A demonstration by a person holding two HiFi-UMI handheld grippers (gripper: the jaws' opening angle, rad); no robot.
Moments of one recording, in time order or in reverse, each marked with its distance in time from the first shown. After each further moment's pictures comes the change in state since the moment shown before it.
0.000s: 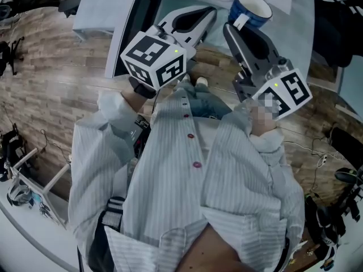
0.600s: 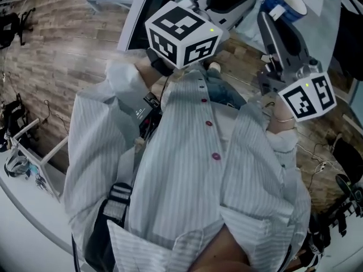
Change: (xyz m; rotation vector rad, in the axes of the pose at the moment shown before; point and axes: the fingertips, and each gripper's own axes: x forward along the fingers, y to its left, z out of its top) left arm 0.004 0.002 -0.006 0.005 0.031 -0.040; right arm 0.010 -0.003 -0.006 0.002 0.019 0.002
